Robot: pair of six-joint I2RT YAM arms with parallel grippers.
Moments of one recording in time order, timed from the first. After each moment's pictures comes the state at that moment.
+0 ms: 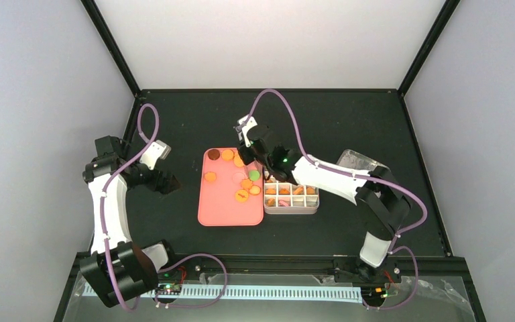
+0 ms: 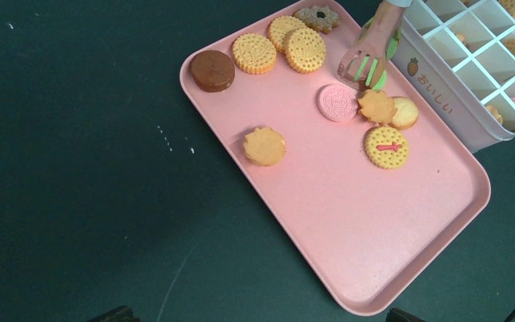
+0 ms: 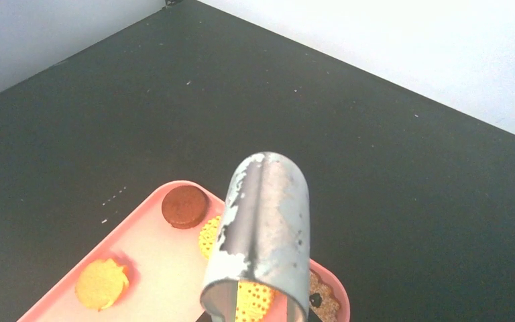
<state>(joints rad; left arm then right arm) 0.42 1.10 0.98 -1.08 0.70 0.80 0.89 1.77 1.28 0.01 0.25 0.12</state>
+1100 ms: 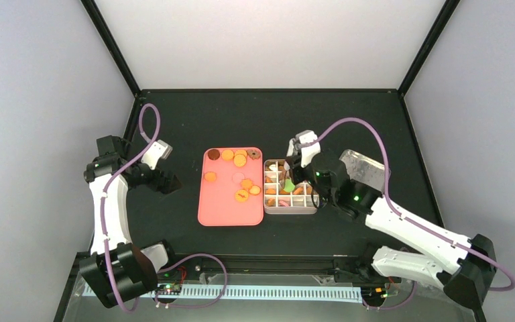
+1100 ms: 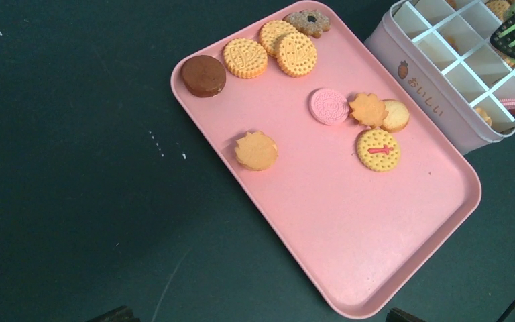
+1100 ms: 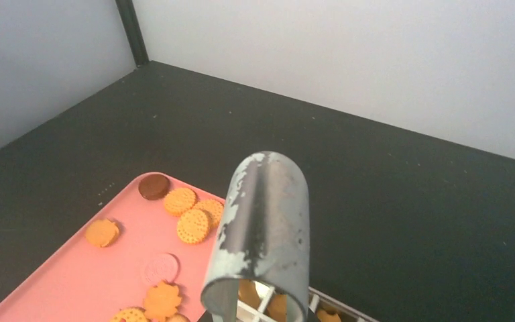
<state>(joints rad) 0.40 1.09 0.98 -1.08 0.71 0.79 0.89 1.05 0.83 -0.11 0.35 0.16</state>
